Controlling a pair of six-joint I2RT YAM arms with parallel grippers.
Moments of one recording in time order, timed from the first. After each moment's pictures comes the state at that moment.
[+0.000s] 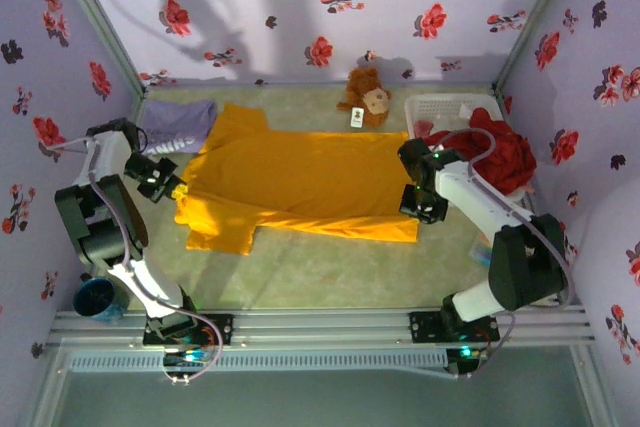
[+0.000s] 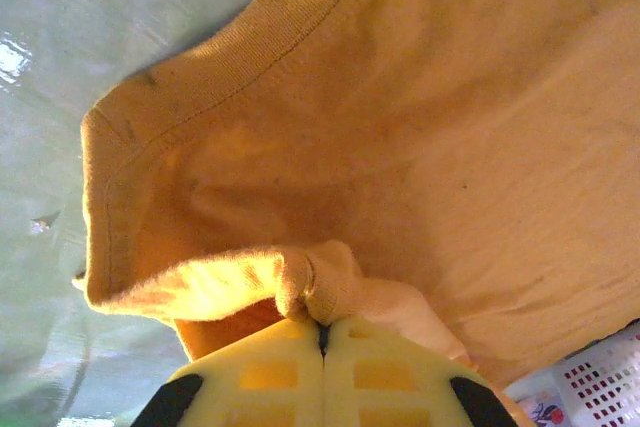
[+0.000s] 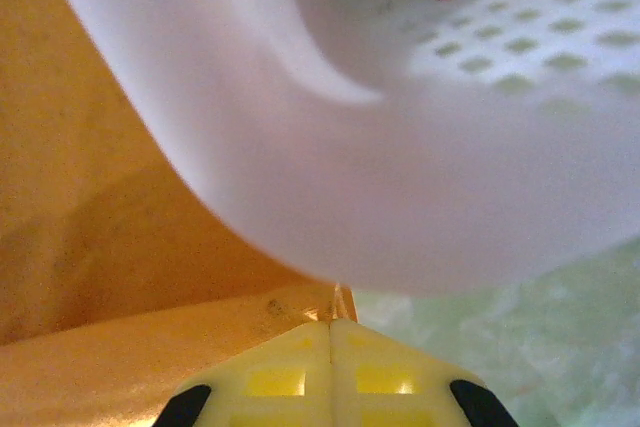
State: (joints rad) left arm 0.30 1.80 1.39 -1.24 0.41 -0.51; right arm 0.36 1.48 1.06 -1.09 0.11 0.71
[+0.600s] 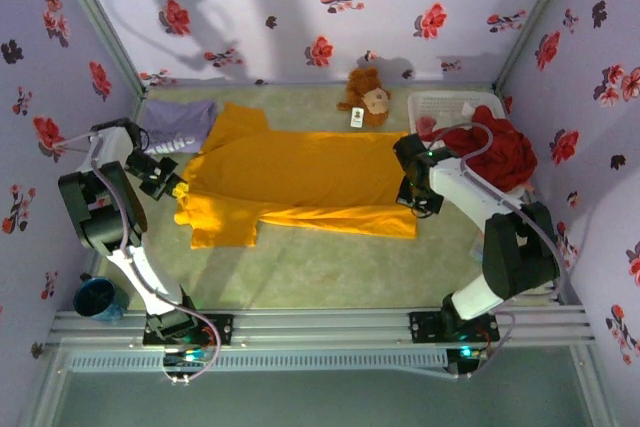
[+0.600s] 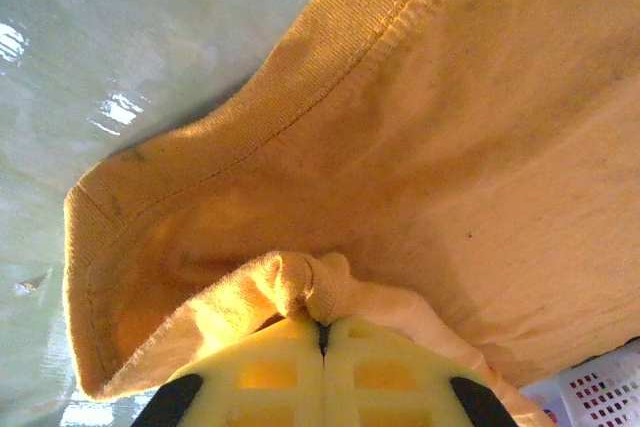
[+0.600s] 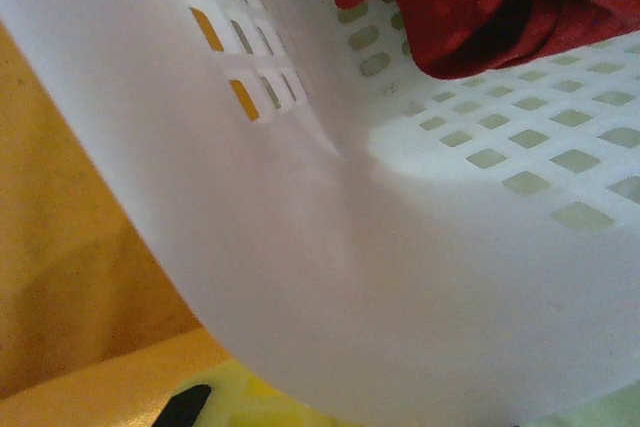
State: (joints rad) left arm 0.31 1.91 1.45 -1.23 0.41 -0.51; right arm 0.36 1.54 1.06 -0.95 0.20 0.77
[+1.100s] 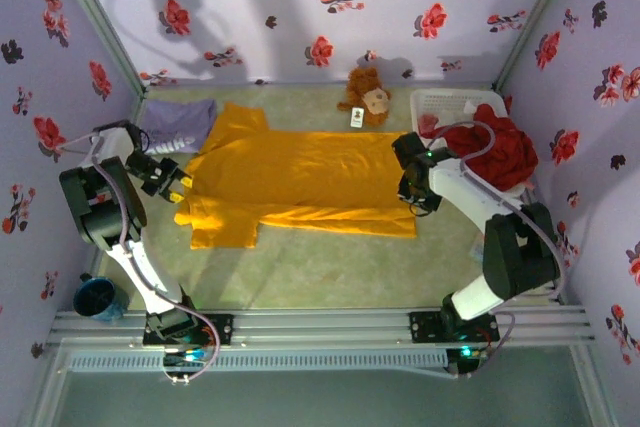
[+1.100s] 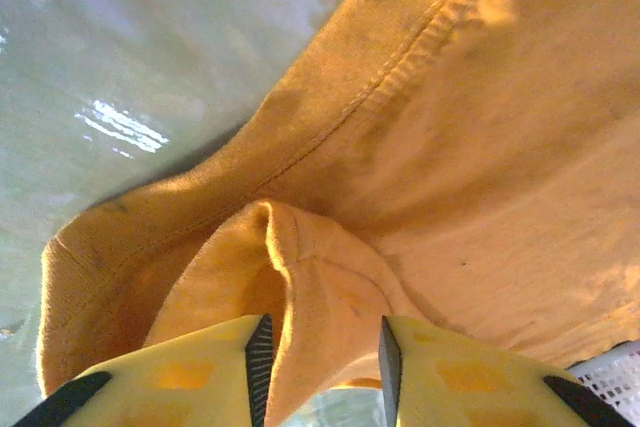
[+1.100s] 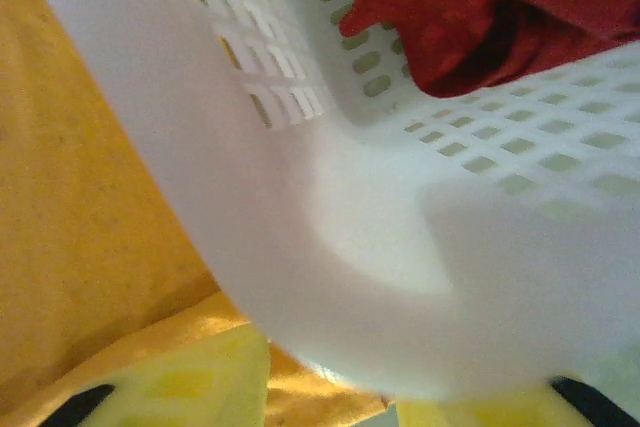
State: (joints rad) left arm 0.32 1.95 1.47 -1.20 0.44 -0.51; right arm 0.37 1.52 1.06 -0.92 0.24 0.81
